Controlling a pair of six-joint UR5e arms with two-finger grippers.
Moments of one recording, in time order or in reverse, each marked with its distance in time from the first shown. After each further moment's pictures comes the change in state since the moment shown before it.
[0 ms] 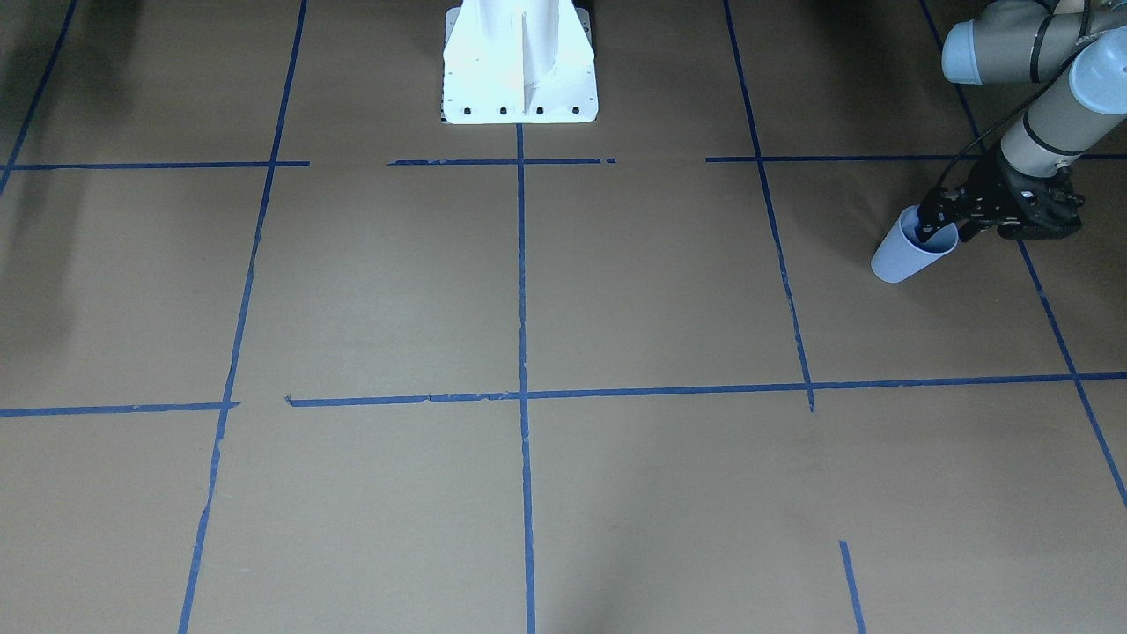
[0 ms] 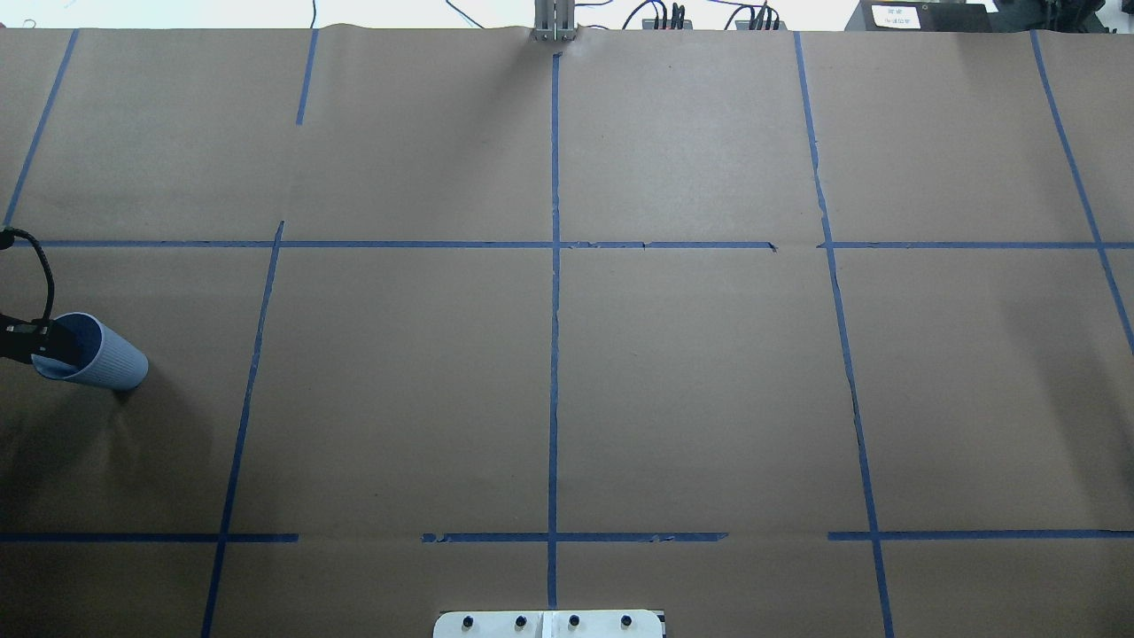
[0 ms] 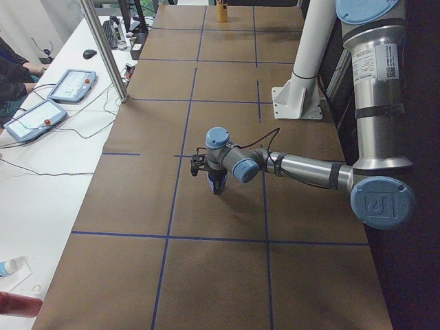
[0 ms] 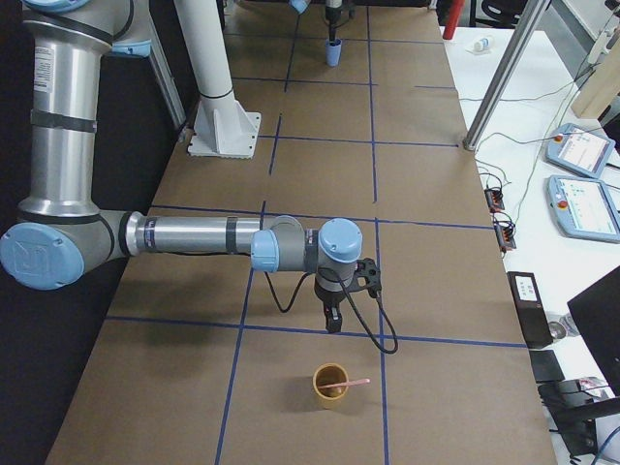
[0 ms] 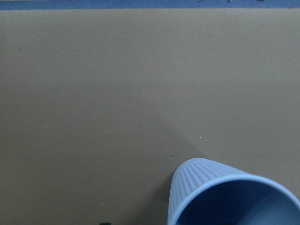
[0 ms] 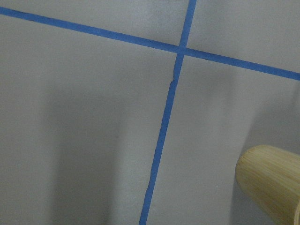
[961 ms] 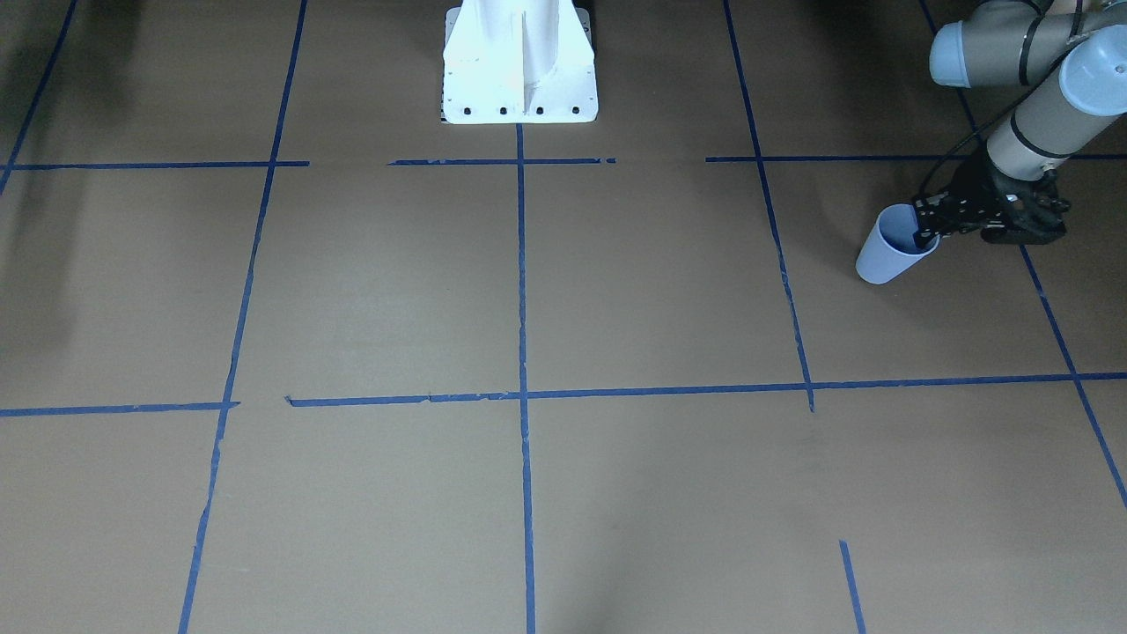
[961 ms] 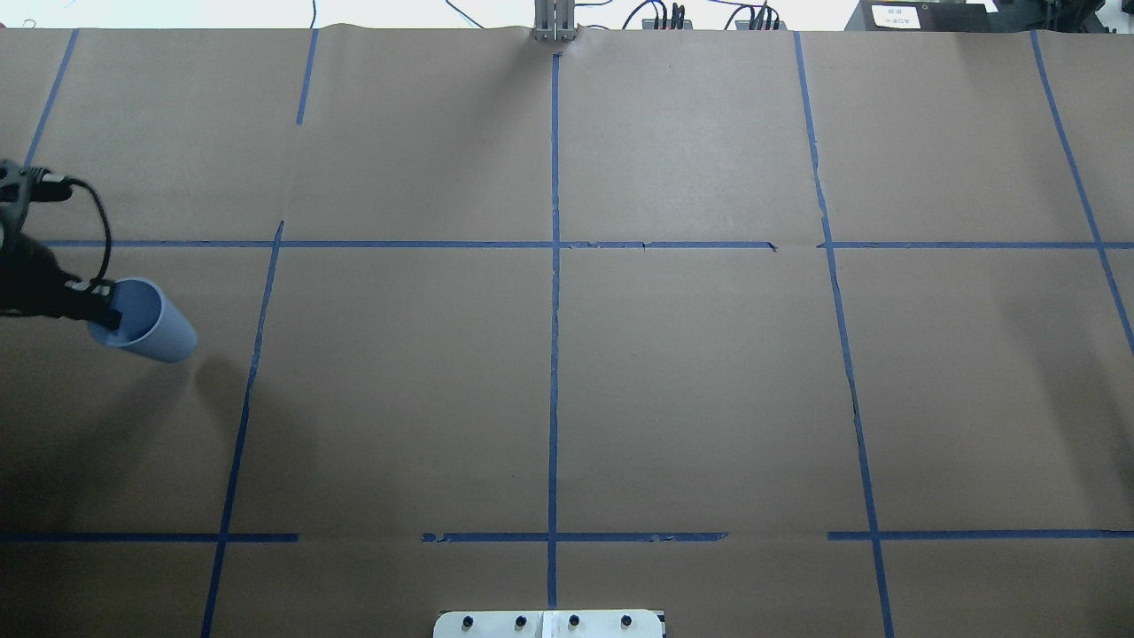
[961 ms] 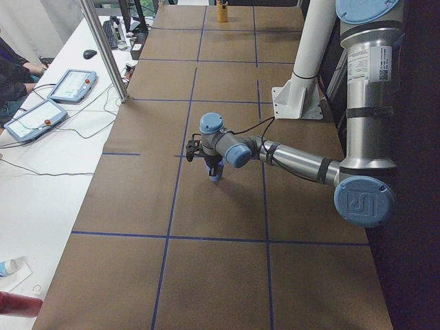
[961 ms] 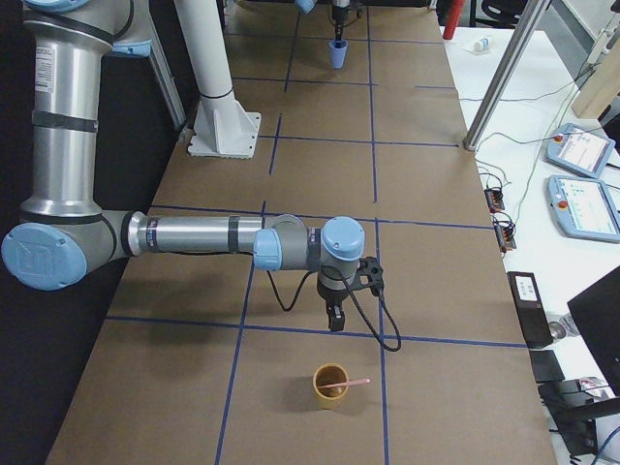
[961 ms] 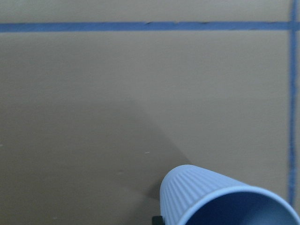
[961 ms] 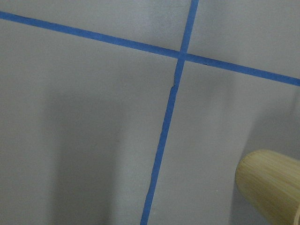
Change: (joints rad) left arm -0.002 -0.206 -0.103 0.283 -0.050 -0.007; right arm -0.001 0.010 -0.002 0.000 -0.002 0.001
